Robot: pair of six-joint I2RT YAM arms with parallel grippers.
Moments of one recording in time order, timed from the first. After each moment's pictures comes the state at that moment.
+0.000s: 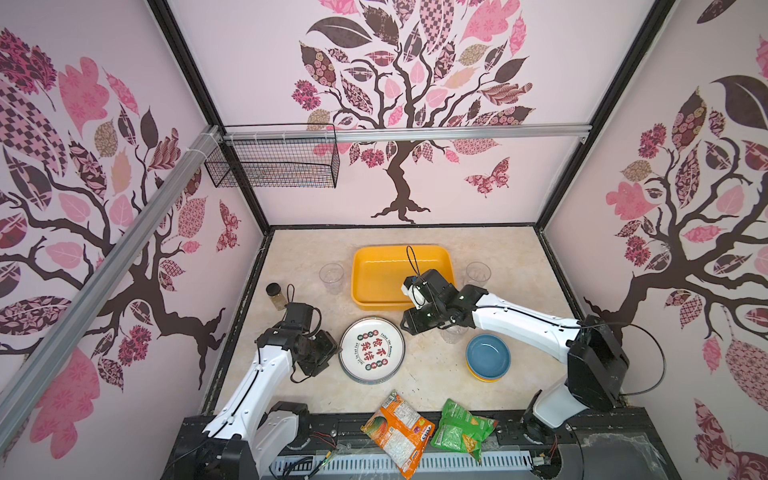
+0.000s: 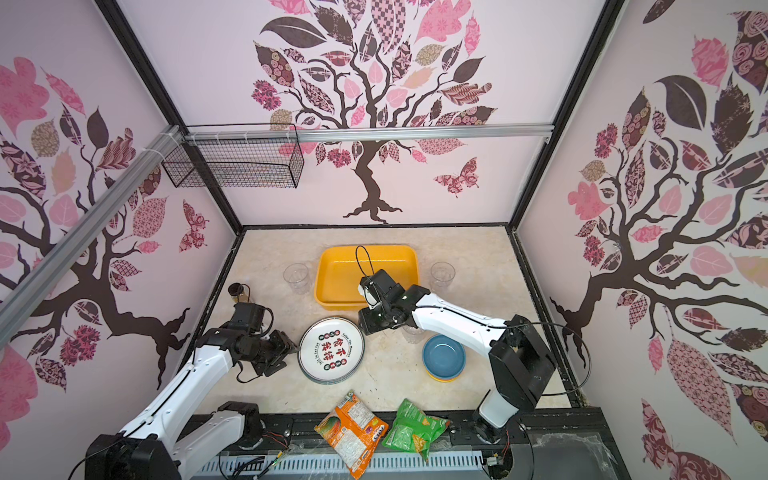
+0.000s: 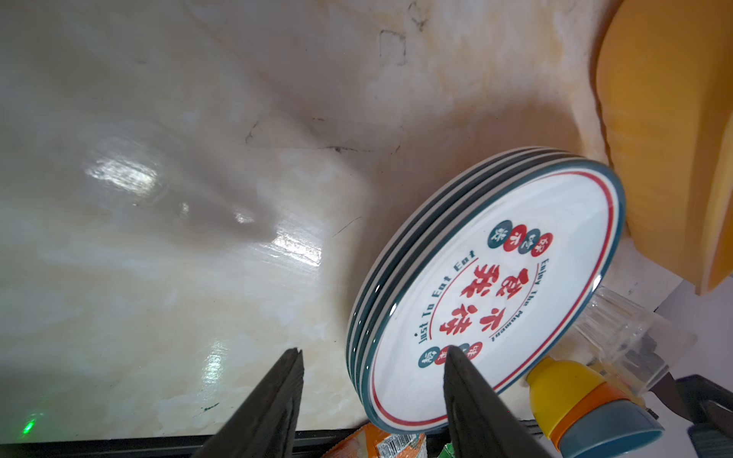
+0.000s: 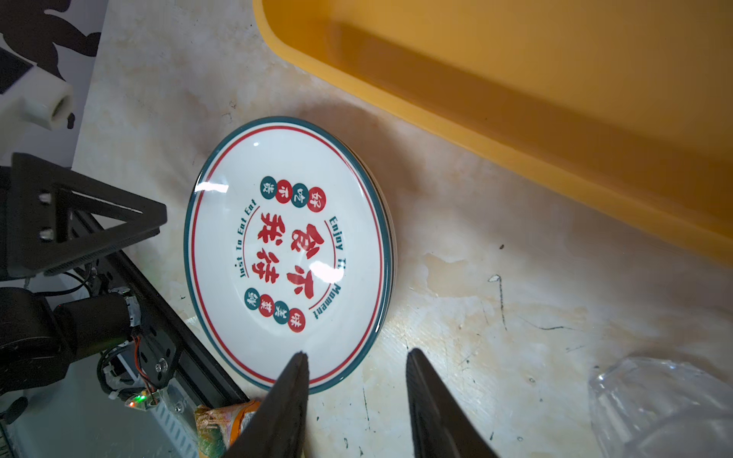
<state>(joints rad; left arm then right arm) -0.12 0.99 0.59 -0.89 0.33 -0.84 0.82 1.60 1.18 -0.56 -0.22 0.44</state>
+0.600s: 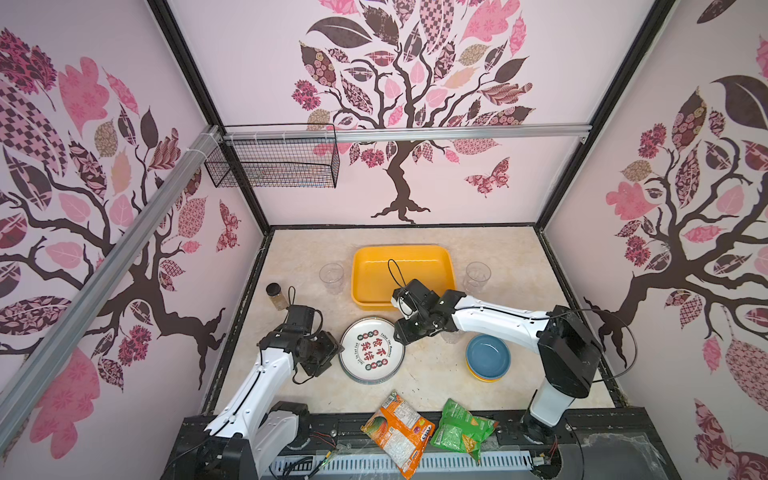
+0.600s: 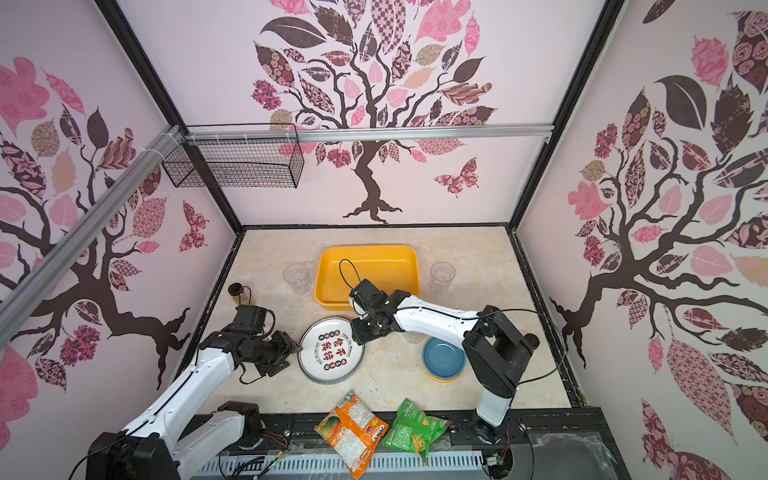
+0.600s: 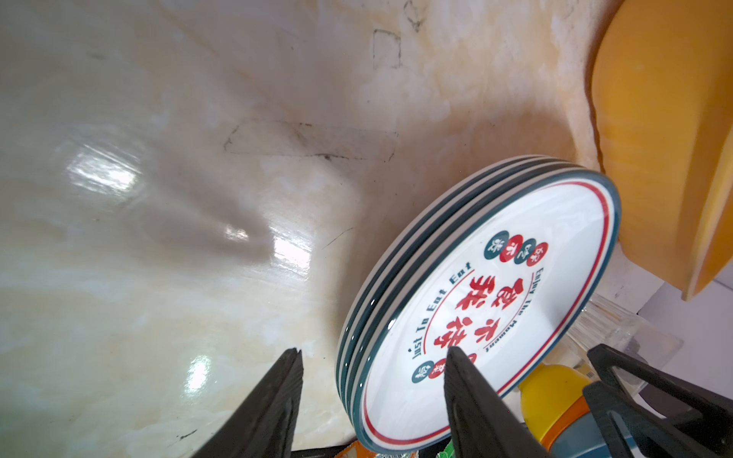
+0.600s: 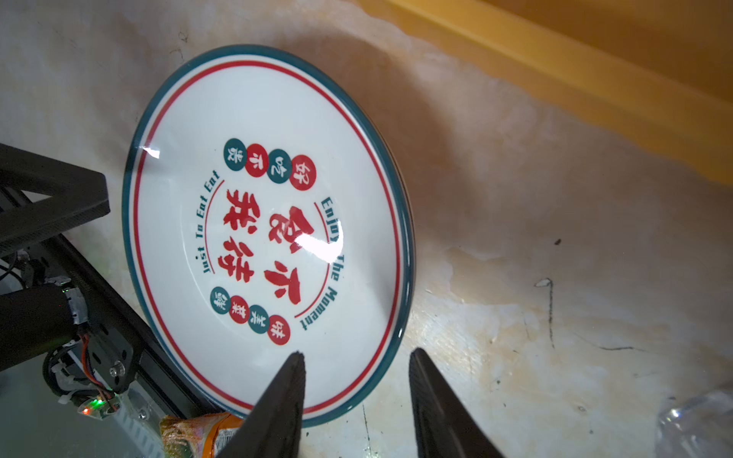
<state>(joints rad) -0.12 0.99 0.55 -0.81 0.35 -0.86 0.88 1.73 1.21 -0.58 -0.19 0.45</state>
